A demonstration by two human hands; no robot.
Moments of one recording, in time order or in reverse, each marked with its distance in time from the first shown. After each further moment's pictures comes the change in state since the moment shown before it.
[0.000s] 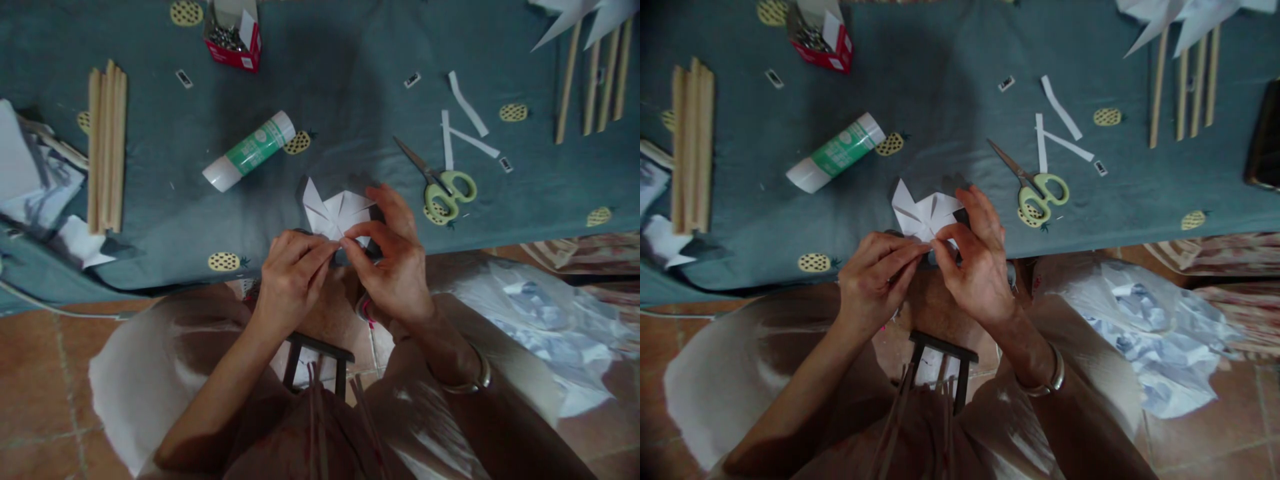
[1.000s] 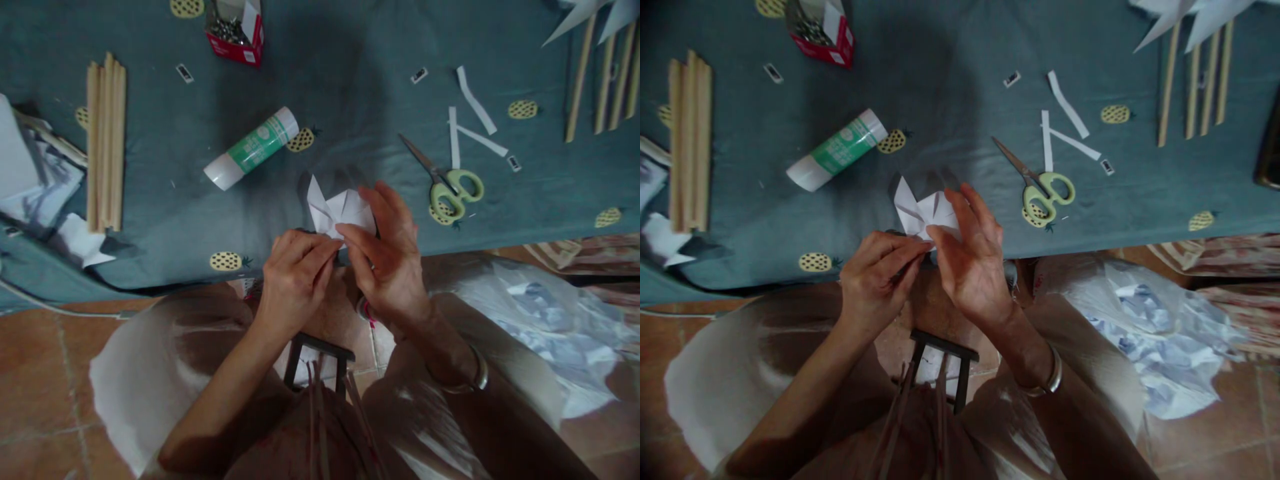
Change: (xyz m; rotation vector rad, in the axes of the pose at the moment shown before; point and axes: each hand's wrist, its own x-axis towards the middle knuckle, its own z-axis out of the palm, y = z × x) left_hand 0.002 0.004 0.000 0.041 0.011 -0.017; right_hand -0.003 -0.002 0.002 -0.181 -0.079 -0.141
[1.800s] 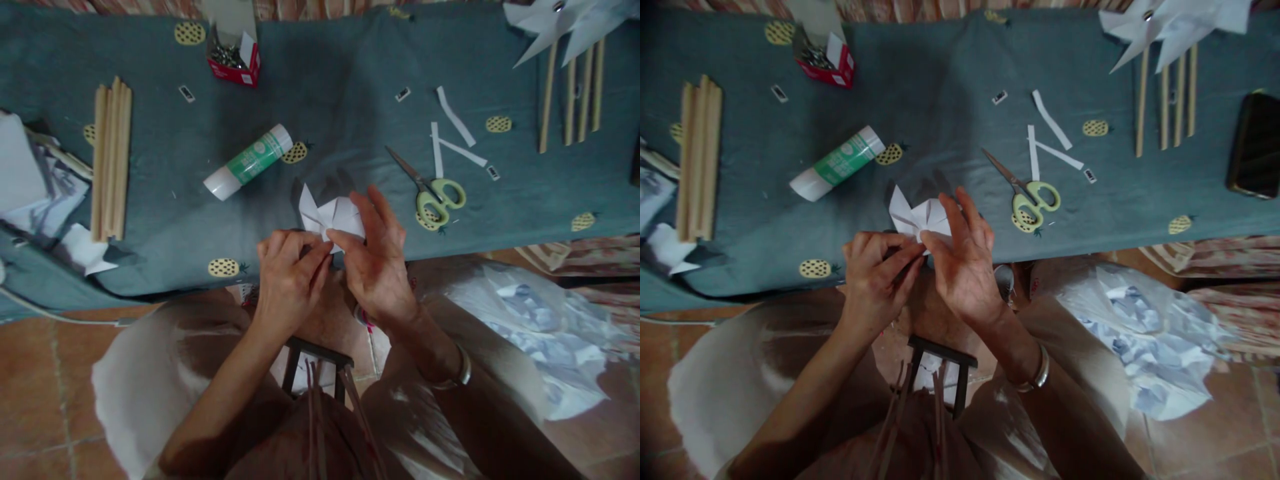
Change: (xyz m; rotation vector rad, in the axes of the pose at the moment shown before) left_hand 0.003 0.000 0.000 0.187 -0.022 0.005; right_hand 0.001 0.001 0.003 -0.090 0.005 -0.042
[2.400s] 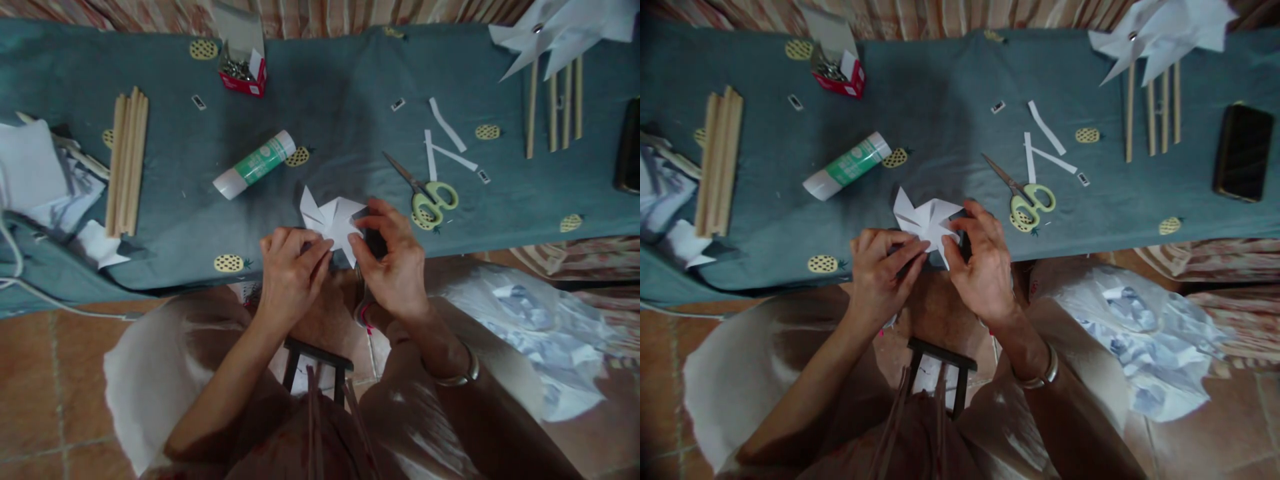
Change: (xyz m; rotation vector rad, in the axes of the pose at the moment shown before) left_hand -0.001 -0.001 0.002 -0.008 0.028 0.005; right_hand 0.001 0.007 -0.010 0.206 0.105 0.275
